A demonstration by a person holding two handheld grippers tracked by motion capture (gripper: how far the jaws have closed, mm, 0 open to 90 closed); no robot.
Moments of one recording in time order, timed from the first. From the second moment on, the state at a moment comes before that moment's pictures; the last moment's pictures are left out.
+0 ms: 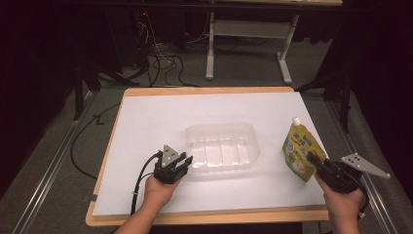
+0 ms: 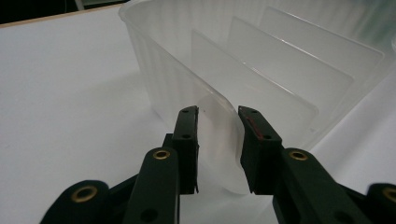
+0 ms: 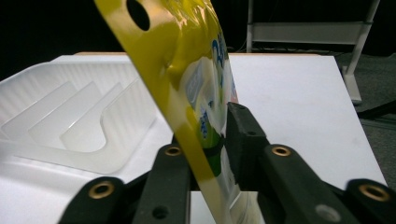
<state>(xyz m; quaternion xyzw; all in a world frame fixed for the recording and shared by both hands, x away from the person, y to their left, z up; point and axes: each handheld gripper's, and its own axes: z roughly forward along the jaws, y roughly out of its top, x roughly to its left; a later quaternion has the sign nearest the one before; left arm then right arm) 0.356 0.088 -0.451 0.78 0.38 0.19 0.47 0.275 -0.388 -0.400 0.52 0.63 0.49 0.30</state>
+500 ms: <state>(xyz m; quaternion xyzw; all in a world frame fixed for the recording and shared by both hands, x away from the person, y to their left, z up) 0.358 0.060 -0.453 0.79 0.34 0.18 0.48 0.276 -0.387 -0.390 0.55 0.59 0.49 0.33</state>
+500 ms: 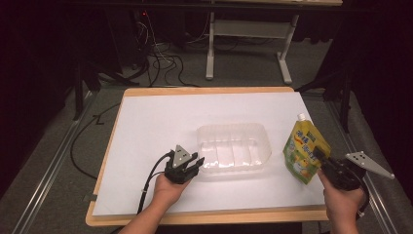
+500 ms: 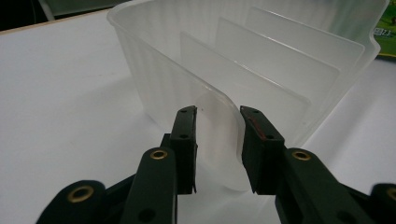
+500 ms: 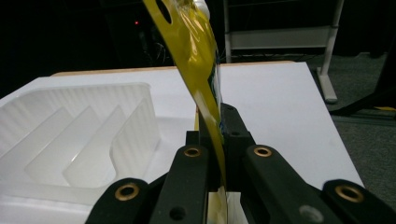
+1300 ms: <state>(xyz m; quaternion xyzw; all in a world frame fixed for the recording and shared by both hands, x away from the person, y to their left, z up) 0.353 0.055 -0.447 0.78 0.32 0.17 0.51 0.256 -0.375 -0.328 0.51 0.55 0.55 0.37</state>
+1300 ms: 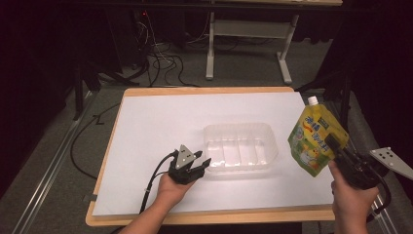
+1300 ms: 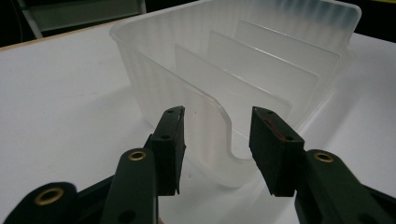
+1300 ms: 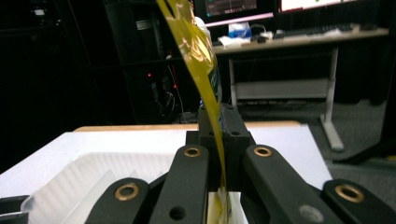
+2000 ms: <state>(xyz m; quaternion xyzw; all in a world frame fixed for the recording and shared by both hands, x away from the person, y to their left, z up) 0.351 0.060 -0.448 0.78 0.31 0.18 0.51 0.294 -0.315 -0.305 0.48 0.56 0.59 0.34</state>
